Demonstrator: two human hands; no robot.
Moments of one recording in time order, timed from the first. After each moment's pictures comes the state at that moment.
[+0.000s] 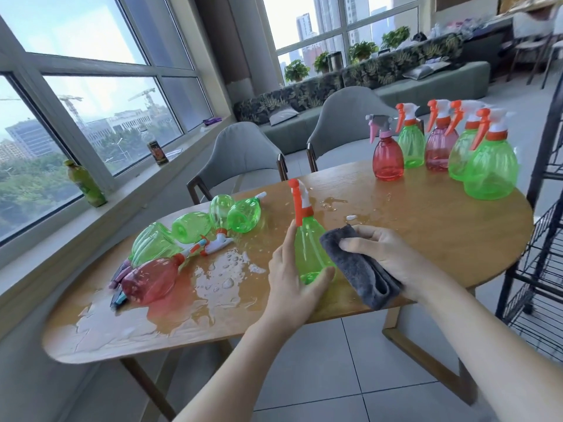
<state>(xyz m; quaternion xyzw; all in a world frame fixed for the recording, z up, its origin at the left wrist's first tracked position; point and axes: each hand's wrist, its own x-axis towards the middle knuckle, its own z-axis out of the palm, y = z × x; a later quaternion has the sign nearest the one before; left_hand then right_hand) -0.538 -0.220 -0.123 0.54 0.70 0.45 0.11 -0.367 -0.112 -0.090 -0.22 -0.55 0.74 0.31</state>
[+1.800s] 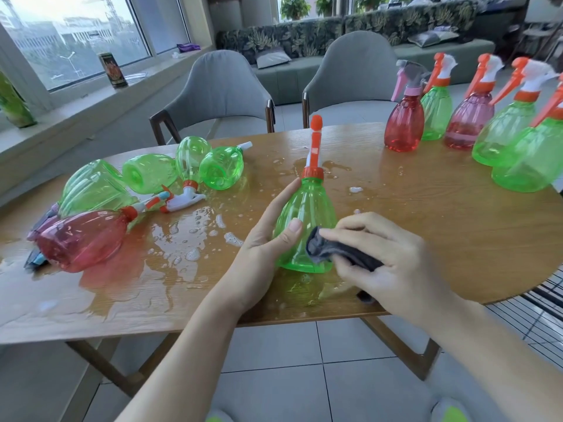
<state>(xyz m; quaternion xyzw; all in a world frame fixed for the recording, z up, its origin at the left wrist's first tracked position) -0.588 -0.206 -0.124 0.57 0.49 0.55 0.36 -0.390 -0.113 -0.127 -0.11 -0.86 0.16 0.47</state>
